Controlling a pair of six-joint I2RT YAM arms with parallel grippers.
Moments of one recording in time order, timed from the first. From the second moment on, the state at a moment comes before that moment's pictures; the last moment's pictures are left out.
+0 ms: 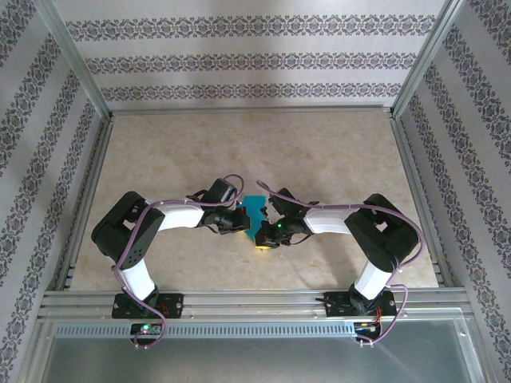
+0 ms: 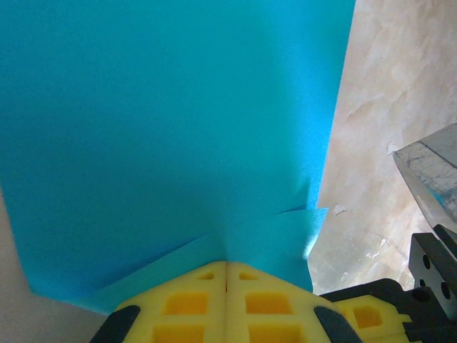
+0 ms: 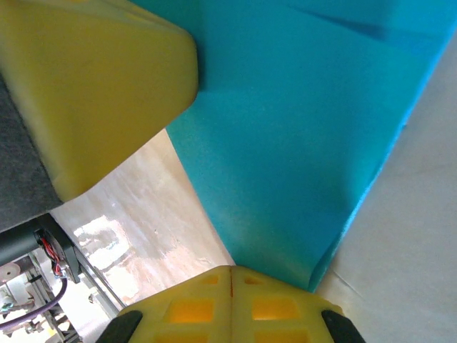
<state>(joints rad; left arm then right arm) -0.59 1.74 0.81 -0.09 0.48 -0.77 0.70 1.70 0.73 -0.16 -0.64 0.76</state>
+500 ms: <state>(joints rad) -0.60 1.75 0.83 -0.12 0.47 -0.77 0.70 1.67 0.68 -0.13 -0.64 0.76</state>
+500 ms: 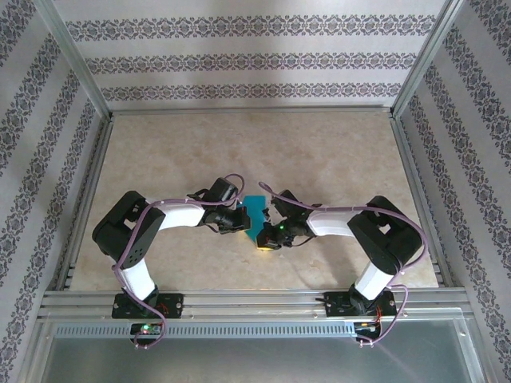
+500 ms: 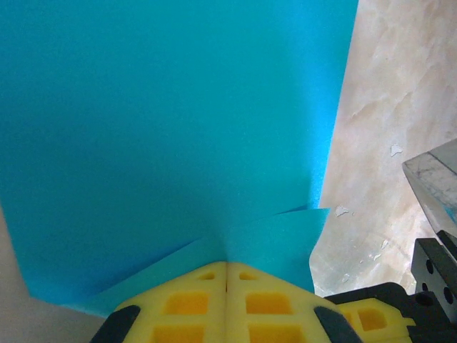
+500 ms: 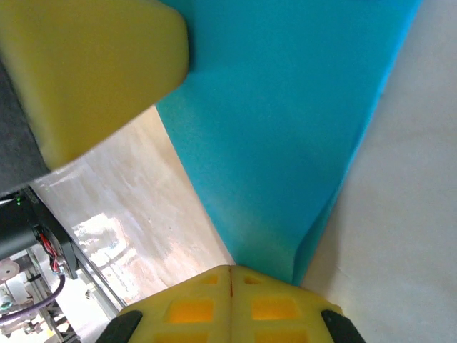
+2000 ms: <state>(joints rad) -0.60 1.76 0.84 -0.12 0.47 -0.77 0.70 1.69 0.74 -0.19 -0.57 0.73</state>
